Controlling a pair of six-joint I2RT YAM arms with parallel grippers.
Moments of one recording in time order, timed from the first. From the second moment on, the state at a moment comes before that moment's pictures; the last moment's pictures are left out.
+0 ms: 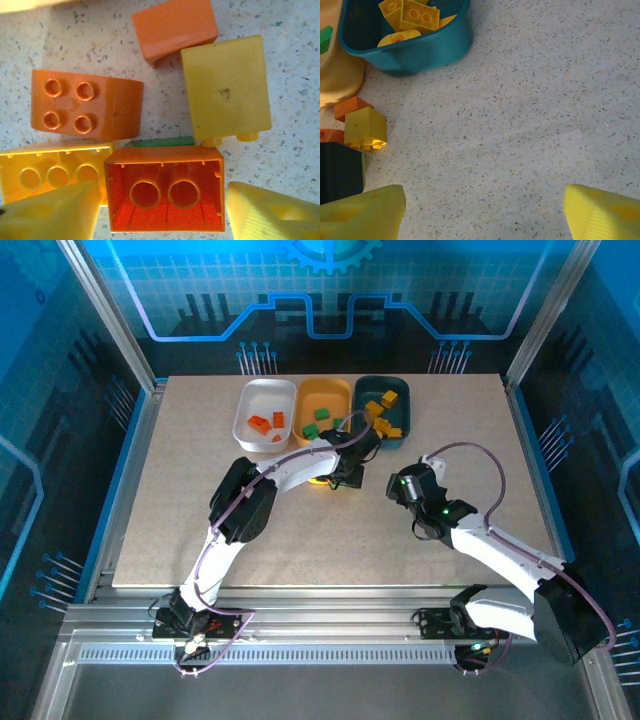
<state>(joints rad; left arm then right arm) -0.74 2.28 1.88 -0.91 -0.25 -0.61 0.52 1.15 0.63 -0.28 0.44 0.69</state>
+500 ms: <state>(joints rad) -0.73 2.19 1.84 -0.87 -0.23 -0.60 0.52 1.16 0.63 -0.27 0.42 0.69</state>
